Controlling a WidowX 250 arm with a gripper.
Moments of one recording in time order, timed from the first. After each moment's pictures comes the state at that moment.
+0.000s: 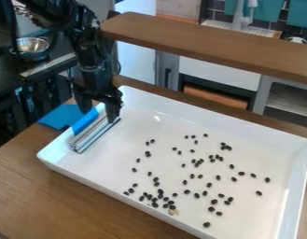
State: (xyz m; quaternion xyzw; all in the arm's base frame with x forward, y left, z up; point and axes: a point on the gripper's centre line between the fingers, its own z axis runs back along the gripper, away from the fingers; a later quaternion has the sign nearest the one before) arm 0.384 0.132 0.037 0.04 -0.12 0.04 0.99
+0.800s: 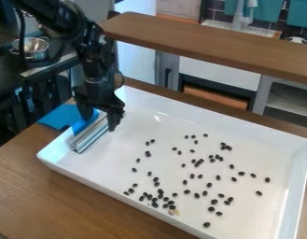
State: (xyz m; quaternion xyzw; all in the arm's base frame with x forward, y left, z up) arm 0.387 0.133 0.018 0.07 -0.11 0.05 0.99
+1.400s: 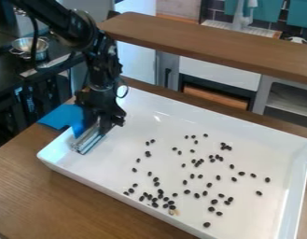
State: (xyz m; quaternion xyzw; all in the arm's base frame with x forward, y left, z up) arm 0.384 0.127 0.004 0.09 -0.08 0.04 0.99
